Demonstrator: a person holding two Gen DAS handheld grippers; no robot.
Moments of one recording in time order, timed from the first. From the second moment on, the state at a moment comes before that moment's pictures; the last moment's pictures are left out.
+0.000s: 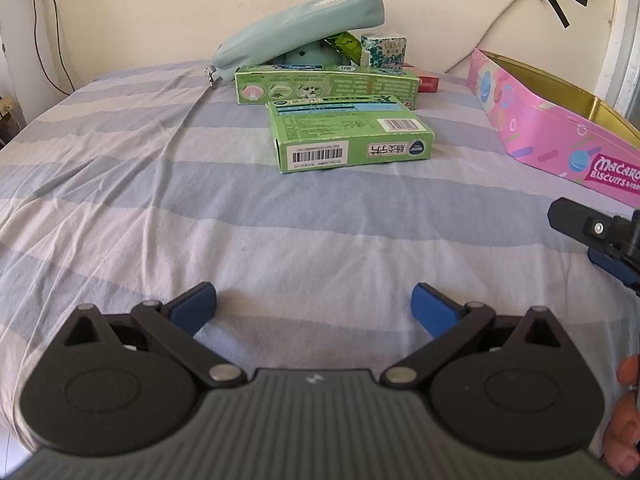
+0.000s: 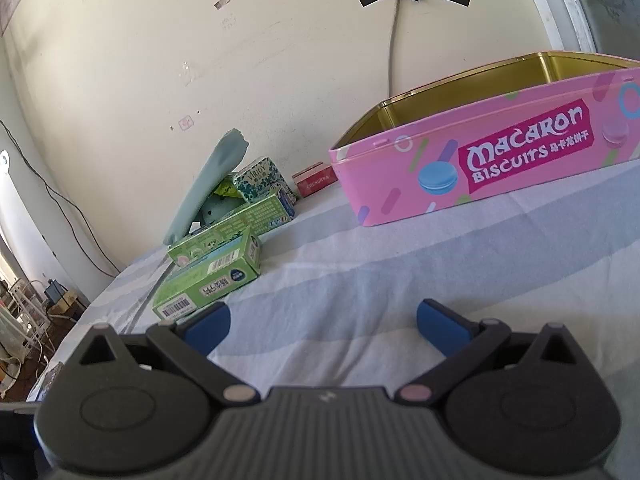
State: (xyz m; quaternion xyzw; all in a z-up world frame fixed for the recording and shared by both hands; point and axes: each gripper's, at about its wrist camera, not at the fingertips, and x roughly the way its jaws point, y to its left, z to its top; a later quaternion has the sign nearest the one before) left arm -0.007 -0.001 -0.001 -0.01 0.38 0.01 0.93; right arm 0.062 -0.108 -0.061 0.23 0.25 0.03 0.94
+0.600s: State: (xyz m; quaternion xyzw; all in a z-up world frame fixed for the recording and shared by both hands) left arm -0.027 0.002 0.011 0.01 0.32 0.00 0.95; right arm 0.054 -0.076 -0.049 0.14 0.23 0.01 0.96
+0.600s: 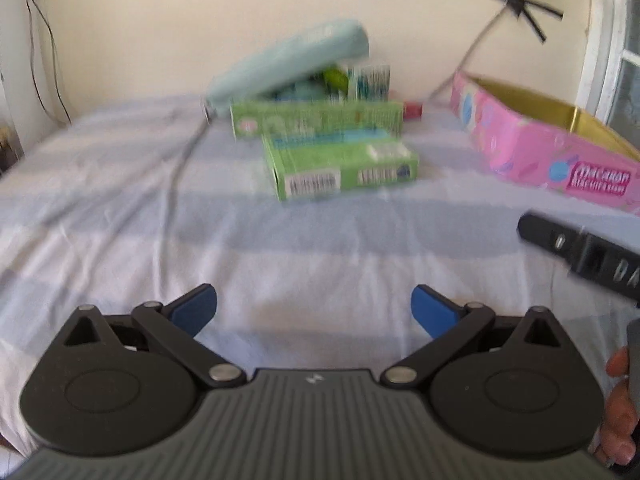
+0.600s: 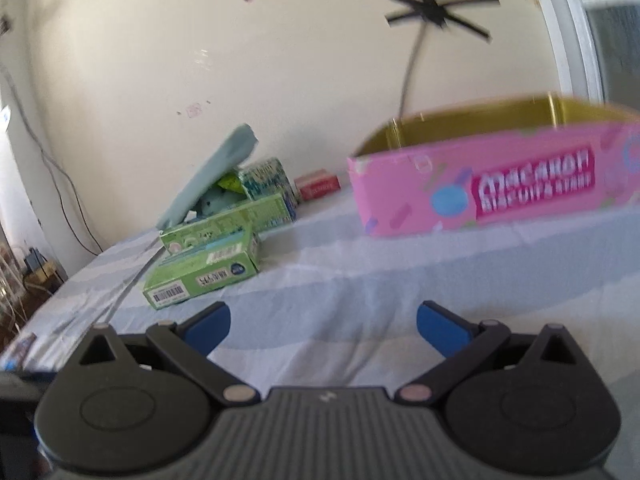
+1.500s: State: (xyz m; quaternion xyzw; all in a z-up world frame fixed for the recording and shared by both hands) left arm -0.025 0.040 0.022 -0.03 0.30 0.01 0.96; right arm 0.060 -0.051 -0.040 0.08 0.22 0.01 0.97
